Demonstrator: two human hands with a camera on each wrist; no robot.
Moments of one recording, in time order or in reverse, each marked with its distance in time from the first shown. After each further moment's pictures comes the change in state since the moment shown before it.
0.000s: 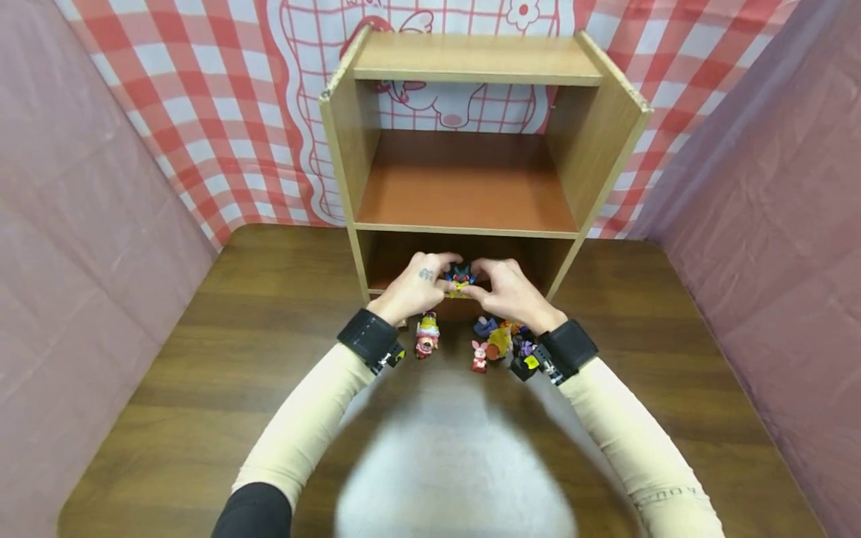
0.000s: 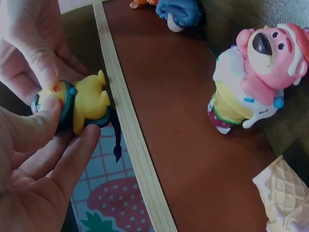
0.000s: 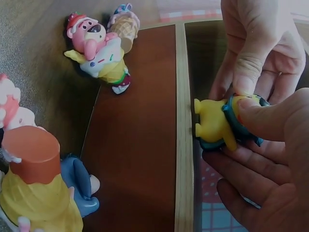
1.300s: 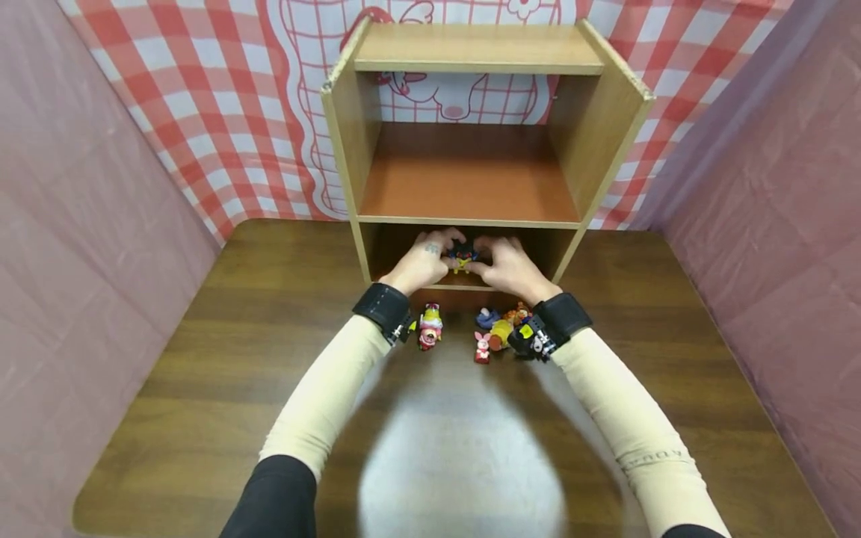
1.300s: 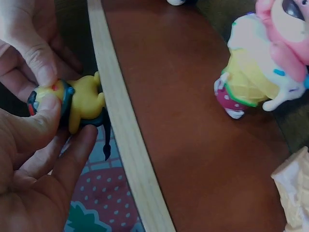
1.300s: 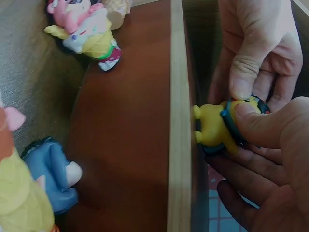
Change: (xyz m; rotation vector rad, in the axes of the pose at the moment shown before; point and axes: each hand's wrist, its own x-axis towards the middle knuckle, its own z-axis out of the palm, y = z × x) left_hand 0.026 -0.012 -0.004 0.008 -0.034 -0.111; right_hand 0.025 0.013 -0.001 -0.074 -0.034 0.124
